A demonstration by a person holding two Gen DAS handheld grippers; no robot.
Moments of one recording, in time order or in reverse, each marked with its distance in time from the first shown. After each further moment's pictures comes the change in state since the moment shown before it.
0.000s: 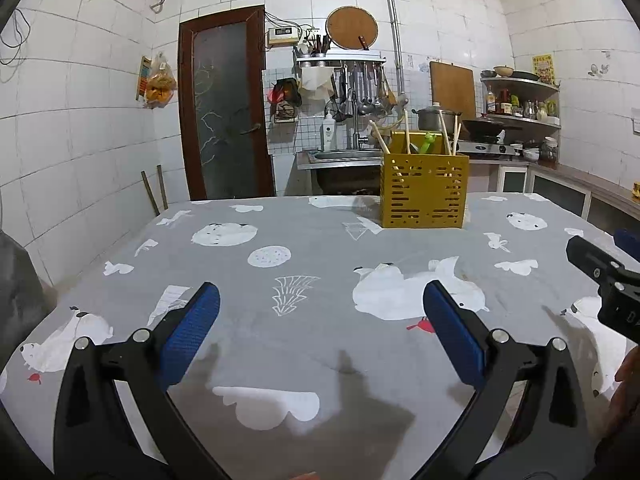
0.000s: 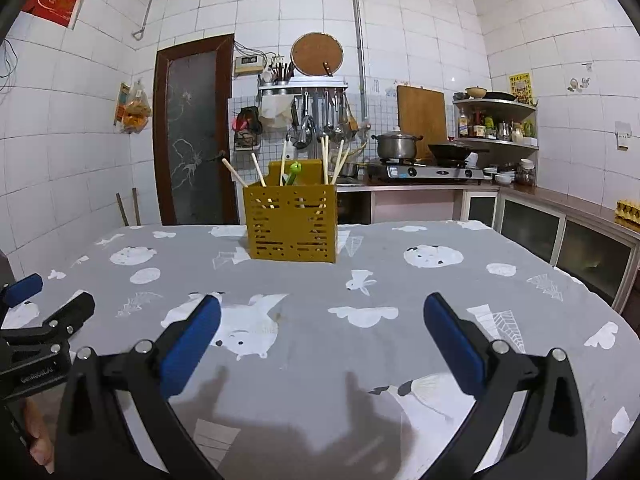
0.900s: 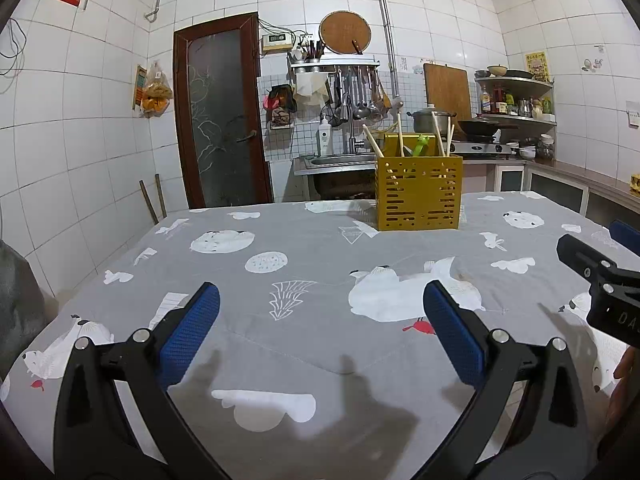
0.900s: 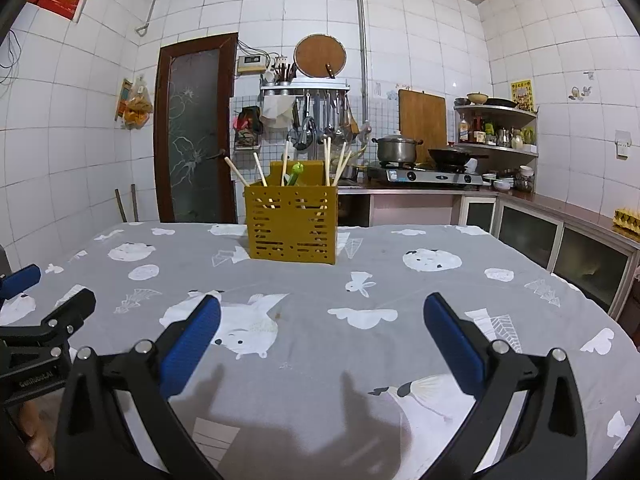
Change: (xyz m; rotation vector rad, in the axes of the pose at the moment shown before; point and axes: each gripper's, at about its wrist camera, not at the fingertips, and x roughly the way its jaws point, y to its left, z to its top) left arm -0.004 -0.006 -0.001 0.027 -0.023 -0.004; right arm -0.002 0.005 -0.001 -0.026 -0.003 -0.010
